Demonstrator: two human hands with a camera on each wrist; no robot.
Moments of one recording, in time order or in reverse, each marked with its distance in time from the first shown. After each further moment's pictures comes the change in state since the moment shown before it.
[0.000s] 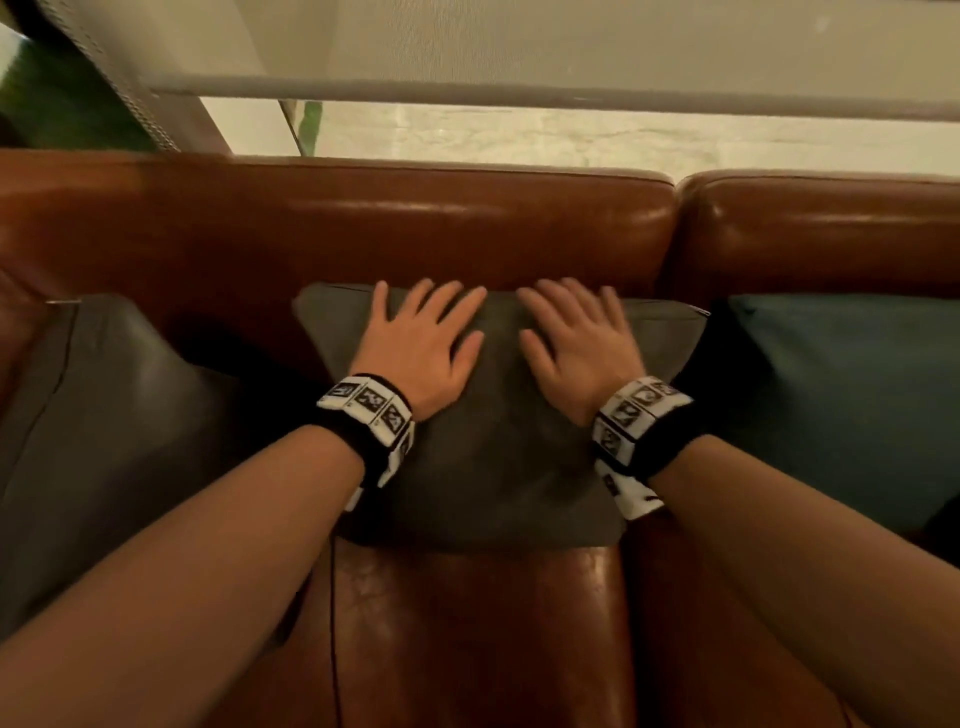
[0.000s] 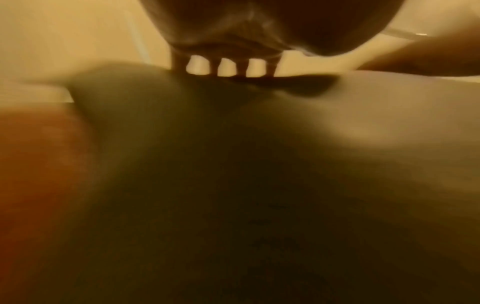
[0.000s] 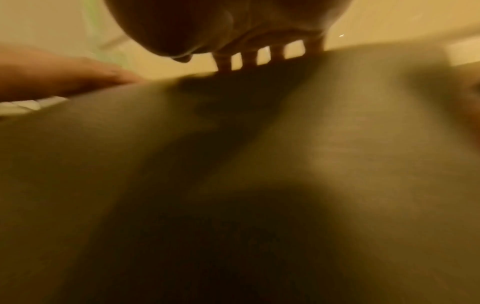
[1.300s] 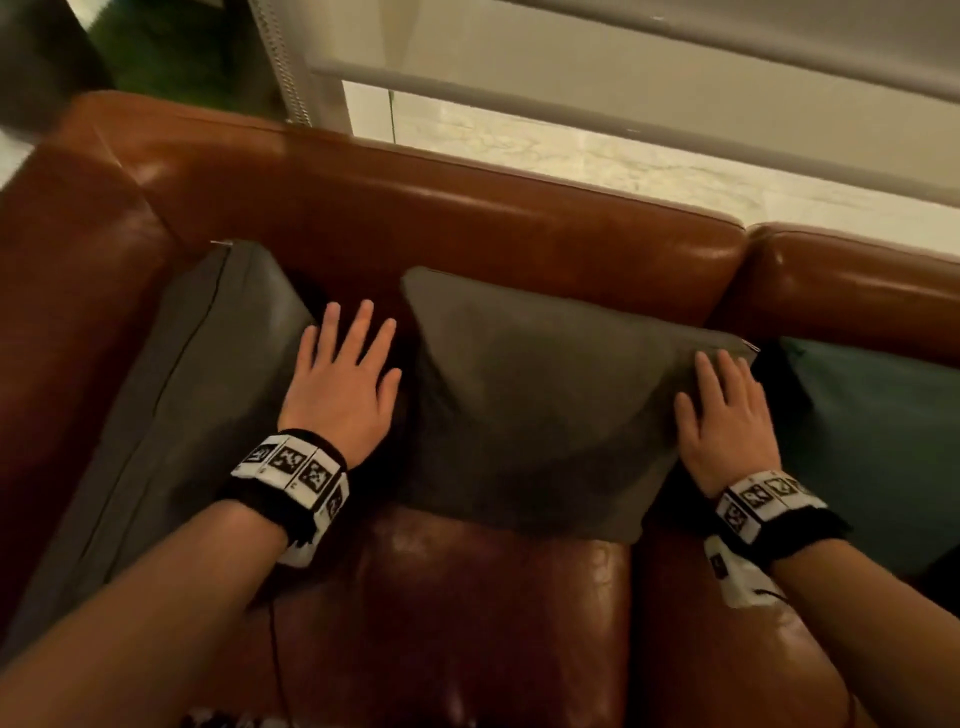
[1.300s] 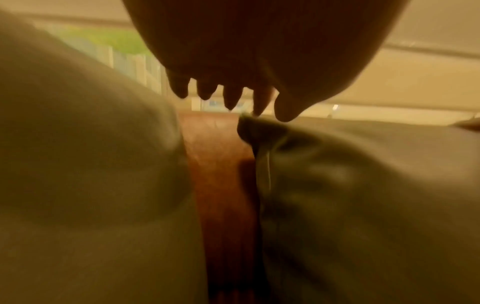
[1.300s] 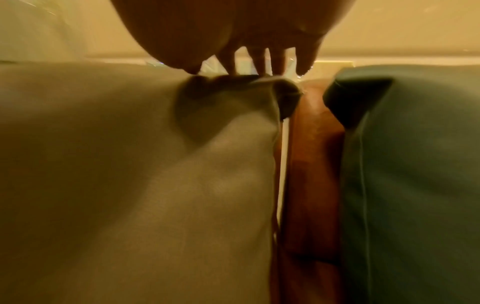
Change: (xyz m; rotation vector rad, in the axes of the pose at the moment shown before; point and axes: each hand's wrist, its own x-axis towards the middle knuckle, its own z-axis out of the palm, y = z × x) left_hand -0.136 -0.097 -0.016 -0.078 -0.089 -0.298; right_hand -0.084 0.044 -0.013 -0.024 -0.065 0.269
